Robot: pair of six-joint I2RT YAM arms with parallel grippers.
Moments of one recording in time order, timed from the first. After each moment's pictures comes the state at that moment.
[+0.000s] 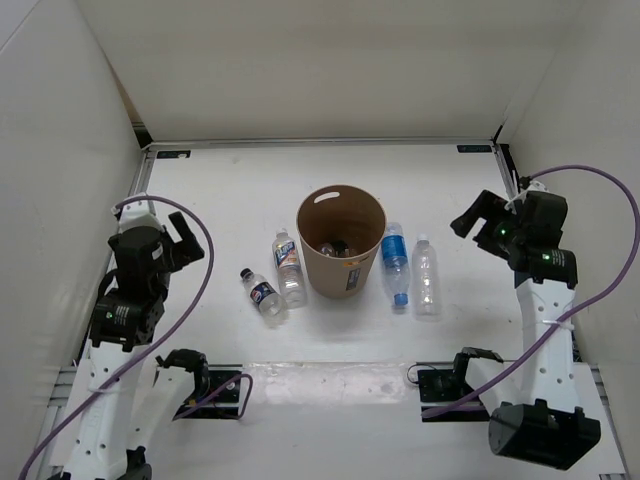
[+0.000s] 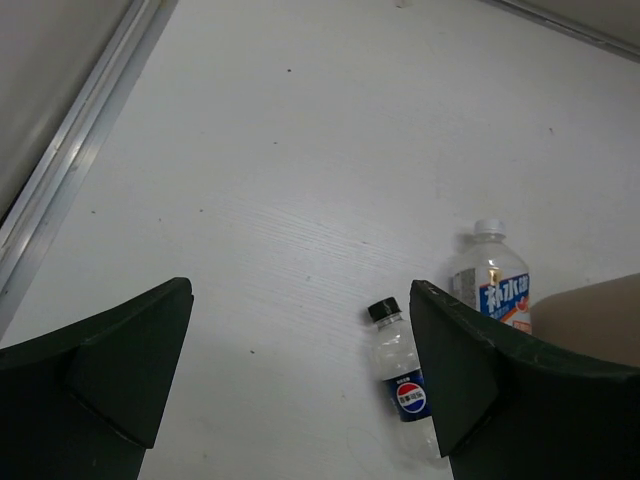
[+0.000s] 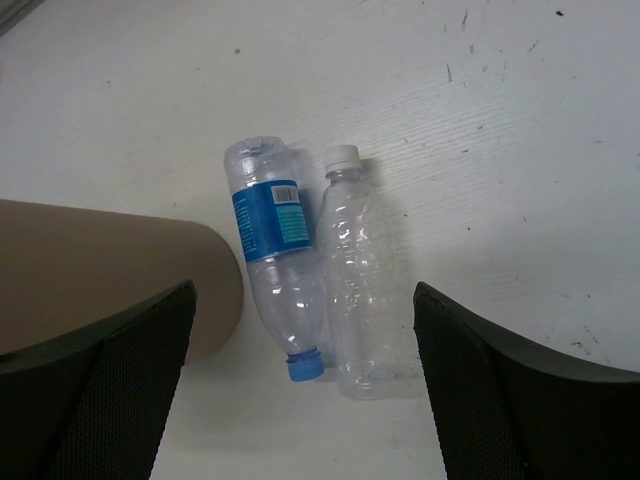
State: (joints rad) left arm -0.15 0.66 0.99 -0.79 -0.37 -0.32; right arm -0.16 0.93 1.03 -0.74 -0.27 0.34
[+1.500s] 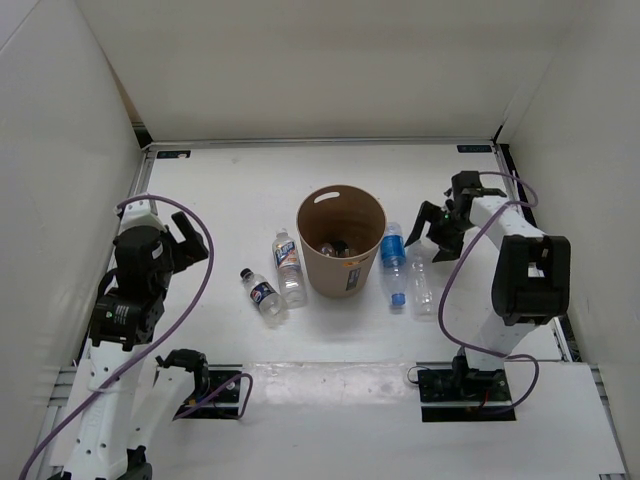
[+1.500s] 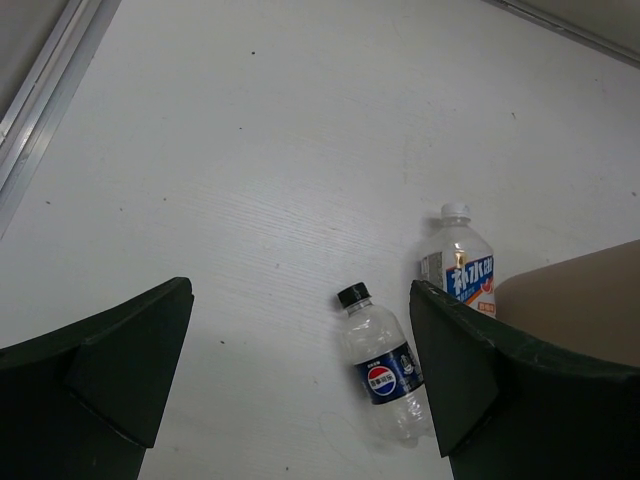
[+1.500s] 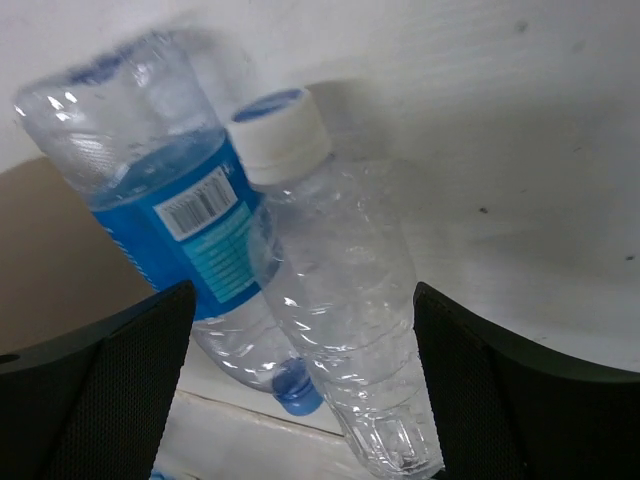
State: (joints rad) left arm -0.14 0.66 1.00 -0.79 -0.27 -0.37; right arm 0.01 1.71 1.20 -0.79 -0.33 0.39
